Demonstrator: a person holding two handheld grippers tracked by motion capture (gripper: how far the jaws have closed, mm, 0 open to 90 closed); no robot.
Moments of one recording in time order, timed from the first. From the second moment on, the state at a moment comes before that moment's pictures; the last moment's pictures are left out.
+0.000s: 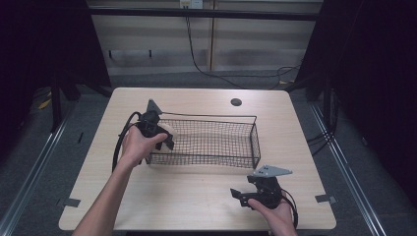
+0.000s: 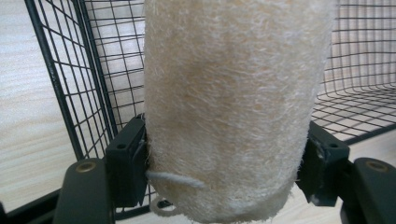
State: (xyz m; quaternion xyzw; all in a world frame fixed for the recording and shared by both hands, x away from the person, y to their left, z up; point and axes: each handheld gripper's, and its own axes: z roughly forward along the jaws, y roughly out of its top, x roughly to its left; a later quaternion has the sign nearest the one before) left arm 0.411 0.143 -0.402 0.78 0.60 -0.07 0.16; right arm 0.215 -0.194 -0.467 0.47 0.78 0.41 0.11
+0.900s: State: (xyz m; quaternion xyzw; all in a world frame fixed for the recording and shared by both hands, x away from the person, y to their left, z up) left arm 0.415 0.140 -0.417 0.78 0.61 -0.07 0.13; right arm 0.216 -0.194 -0.467 0.47 0.78 0.41 0.11
